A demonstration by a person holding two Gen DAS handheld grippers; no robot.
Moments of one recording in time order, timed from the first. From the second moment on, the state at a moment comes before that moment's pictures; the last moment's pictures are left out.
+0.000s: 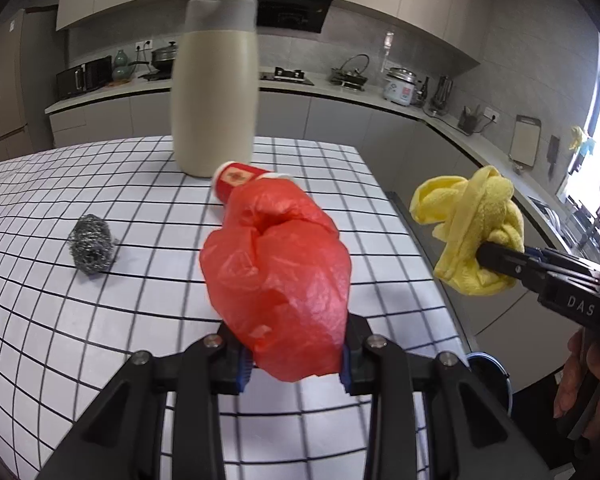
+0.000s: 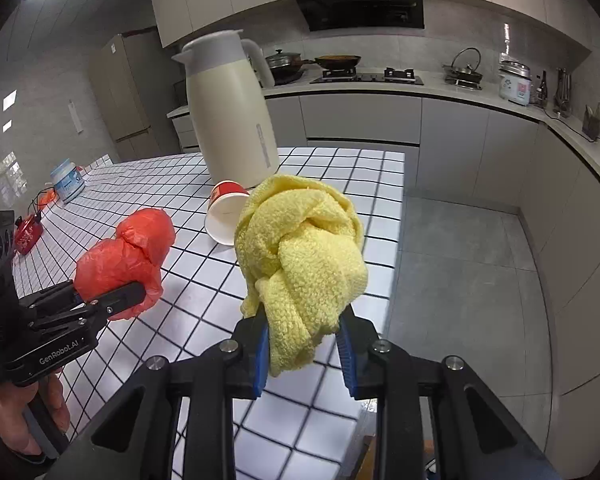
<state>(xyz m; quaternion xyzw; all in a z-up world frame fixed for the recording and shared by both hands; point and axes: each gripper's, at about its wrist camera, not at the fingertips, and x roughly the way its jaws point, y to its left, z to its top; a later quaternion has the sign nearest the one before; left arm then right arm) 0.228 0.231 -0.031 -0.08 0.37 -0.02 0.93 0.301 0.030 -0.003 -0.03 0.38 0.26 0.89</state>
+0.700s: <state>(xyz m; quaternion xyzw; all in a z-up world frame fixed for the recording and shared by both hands) 0.181 0.050 -0.013 -0.03 0.36 -0.11 0.93 0.205 -0.176 0.013 0.00 0.38 0.19 0.91</state>
